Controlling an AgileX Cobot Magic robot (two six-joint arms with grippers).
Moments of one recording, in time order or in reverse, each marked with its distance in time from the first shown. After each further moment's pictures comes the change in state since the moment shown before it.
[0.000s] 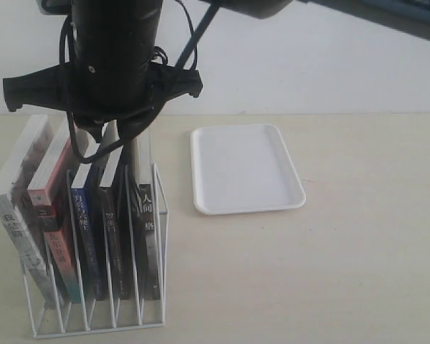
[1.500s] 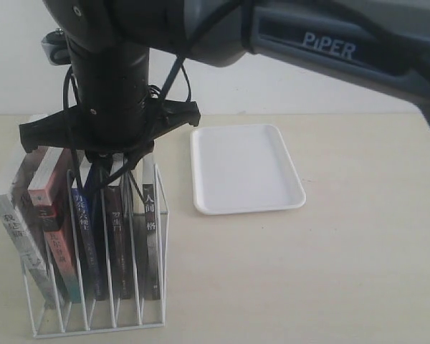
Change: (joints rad) left arm 0.000 0.000 0.000 0.000 0.000 0.000; right arm 0.004 0.084 -0.002 -0.016 0.039 0.017
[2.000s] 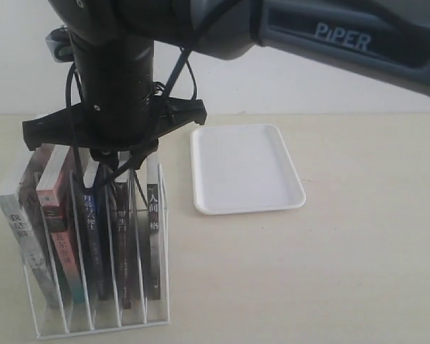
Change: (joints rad) left arm 0.000 0.000 0.000 0.000 0.000 0.000; right arm 0.000 -0.033 0.008 -0.010 0.036 0.016
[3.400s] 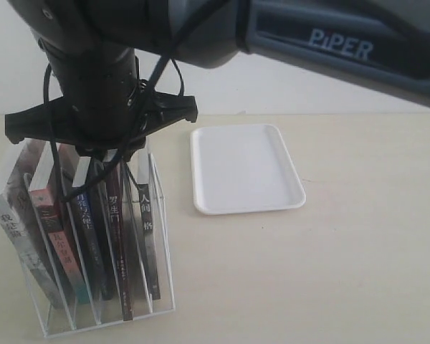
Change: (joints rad) left arm 0.000 0.000 0.000 0.000 0.000 0.000; right arm 0.060 -0.002 0.000 -0.130 -0.023 0.160
